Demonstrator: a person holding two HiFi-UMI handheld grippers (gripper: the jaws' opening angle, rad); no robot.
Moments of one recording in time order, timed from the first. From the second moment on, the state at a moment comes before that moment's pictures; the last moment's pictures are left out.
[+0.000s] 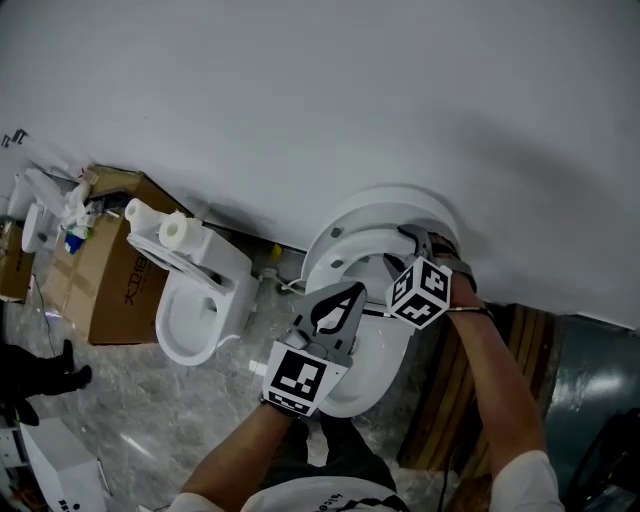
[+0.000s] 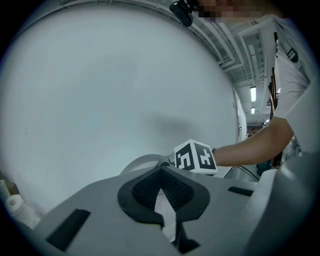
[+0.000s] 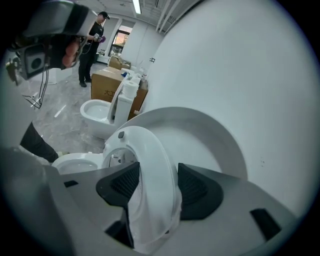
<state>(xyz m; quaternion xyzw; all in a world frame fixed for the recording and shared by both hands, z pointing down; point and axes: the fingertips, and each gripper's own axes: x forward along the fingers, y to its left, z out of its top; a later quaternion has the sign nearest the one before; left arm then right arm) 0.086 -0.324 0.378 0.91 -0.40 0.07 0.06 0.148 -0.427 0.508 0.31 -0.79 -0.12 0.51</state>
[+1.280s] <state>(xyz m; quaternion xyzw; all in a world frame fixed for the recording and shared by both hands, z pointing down) 0.055 -0.254 0.386 0.93 -0.34 0.08 0.07 0.112 -0.224 0.513 0.16 -0.82 -0.07 0.55</state>
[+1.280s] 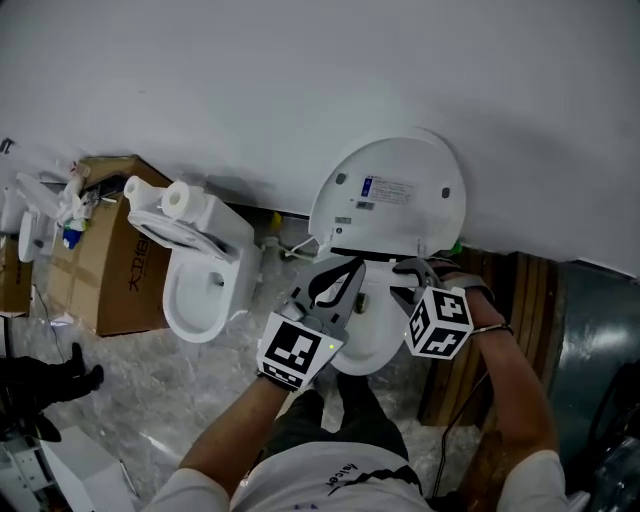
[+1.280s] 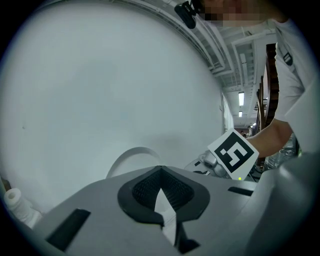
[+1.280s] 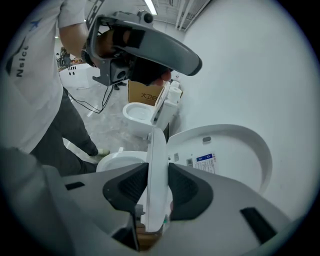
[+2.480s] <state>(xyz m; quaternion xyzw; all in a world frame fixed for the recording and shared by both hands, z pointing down) 0.002 -0.116 0.507 0.95 -0.24 0.13 0.13 0.064 0.024 0.699 0.20 -0.76 -0.04 0.61</state>
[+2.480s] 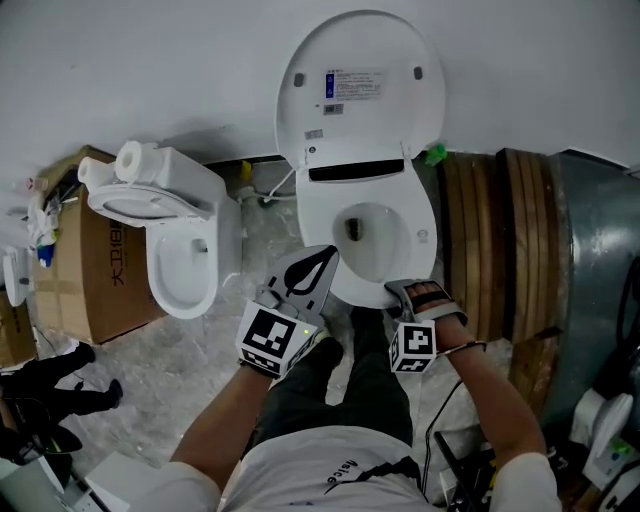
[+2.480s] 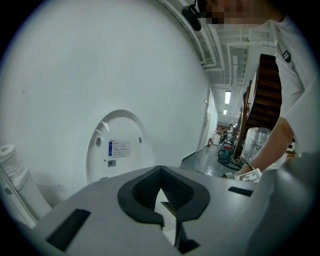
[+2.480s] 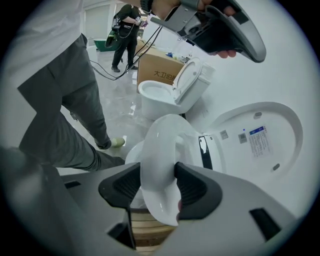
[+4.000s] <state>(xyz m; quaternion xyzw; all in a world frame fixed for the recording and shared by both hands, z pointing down) 0.011 -0.048 0.736 0.95 -0.17 0.20 0.18 0.048 0.097 0.988 0.26 -0.74 -0.09 0.61</state>
